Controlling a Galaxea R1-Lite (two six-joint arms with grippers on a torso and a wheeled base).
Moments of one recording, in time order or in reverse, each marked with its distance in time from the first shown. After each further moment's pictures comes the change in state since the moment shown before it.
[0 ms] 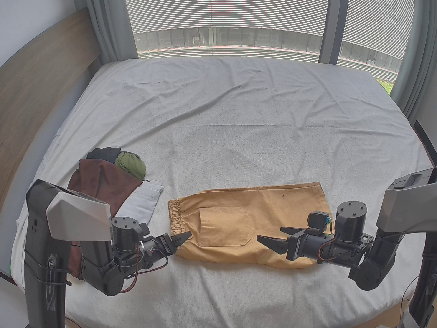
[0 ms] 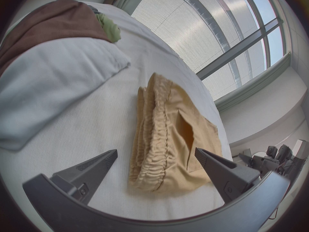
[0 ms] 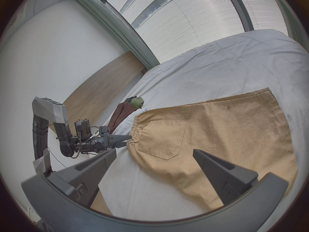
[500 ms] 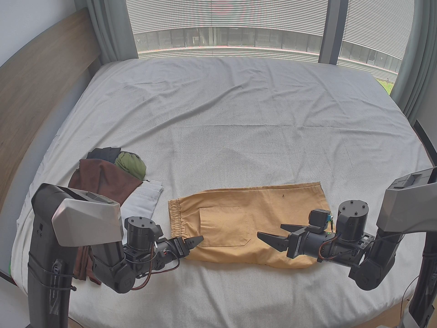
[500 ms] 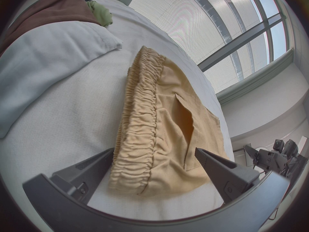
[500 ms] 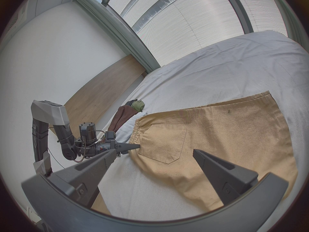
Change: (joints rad) left arm -0.065 0.013 -0.105 0.165 0.017 -0.005; right arm -0.003 0.001 0.000 -0.033 -0.001 0.008
